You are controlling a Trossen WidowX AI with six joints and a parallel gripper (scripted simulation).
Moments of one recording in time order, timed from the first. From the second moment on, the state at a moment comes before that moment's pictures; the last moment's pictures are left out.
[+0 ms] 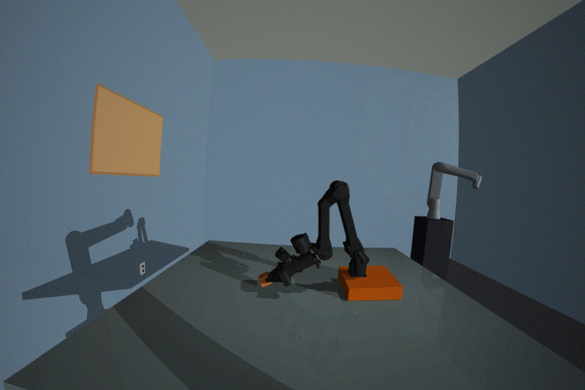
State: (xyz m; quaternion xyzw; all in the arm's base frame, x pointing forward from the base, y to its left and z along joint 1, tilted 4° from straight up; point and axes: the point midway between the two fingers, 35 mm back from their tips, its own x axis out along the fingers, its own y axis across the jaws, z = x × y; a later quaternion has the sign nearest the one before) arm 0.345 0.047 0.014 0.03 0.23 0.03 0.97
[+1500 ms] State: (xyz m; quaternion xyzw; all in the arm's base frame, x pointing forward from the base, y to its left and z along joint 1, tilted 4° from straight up) arm 0.343 0.047 0.013 0.03 0.22 0.03 0.97
